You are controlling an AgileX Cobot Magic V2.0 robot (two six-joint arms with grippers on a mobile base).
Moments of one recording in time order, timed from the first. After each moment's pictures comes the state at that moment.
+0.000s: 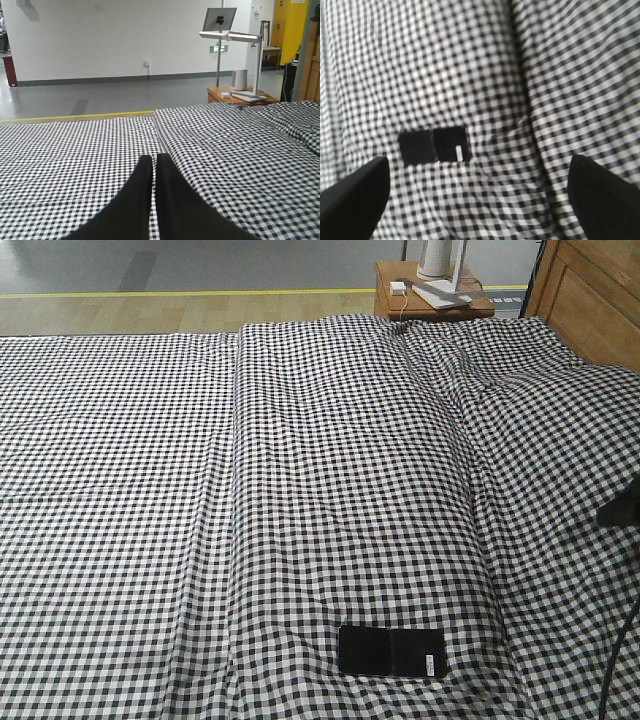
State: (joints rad) left arm -0.03 -0.02 0.03 -0.03 0.06 0.04; right arm -0.52 1.67 -1.03 0.68 0.86 -0.68
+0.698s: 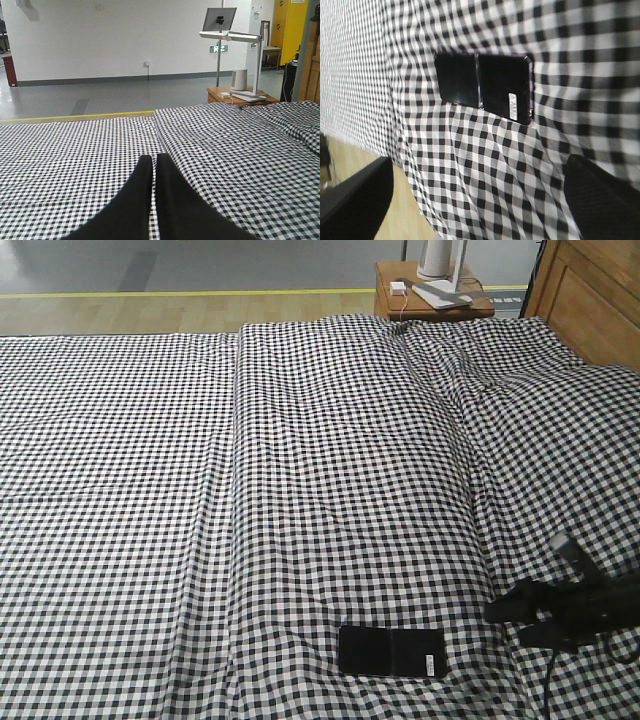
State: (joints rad) left arm -0.03 -0.02 0.03 -0.03 0.06 0.04; right arm -0.43 2.37 -1.08 1.08 0.95 -1.26
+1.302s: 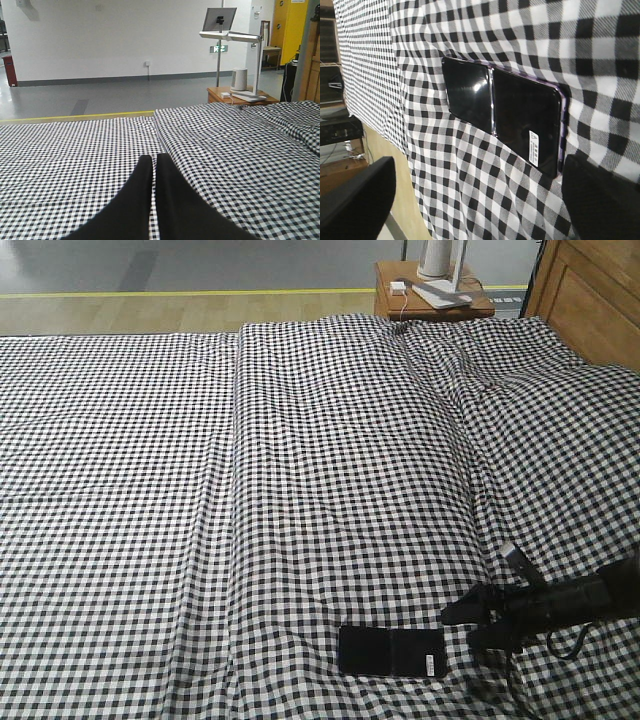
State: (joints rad) left arm -0.03 -0.02 0.03 -0.03 0.06 0.04; right arm -0.32 2.65 -1.33 1.15 1.05 -1.25
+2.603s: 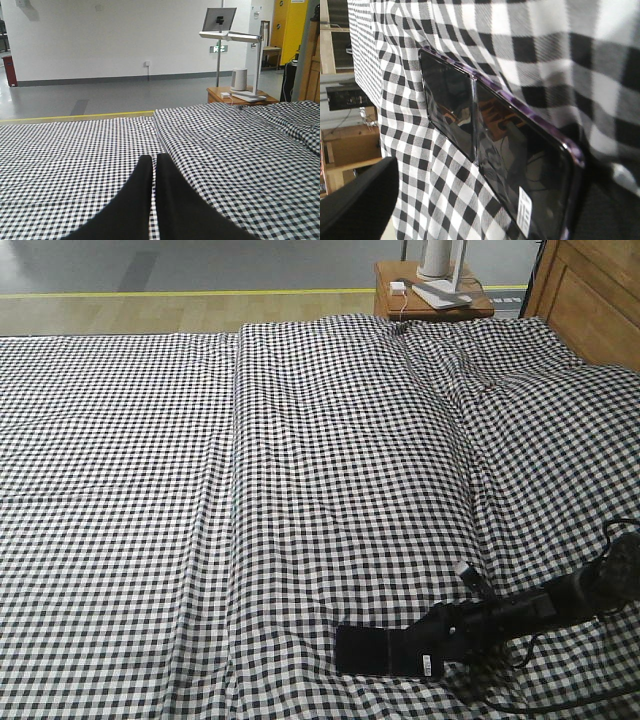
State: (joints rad) left arm -0.03 -0.02 0.03 -0.03 0.06 0.04; right arm -0.19 2.93 -1.62 1.17 1.14 -1.25
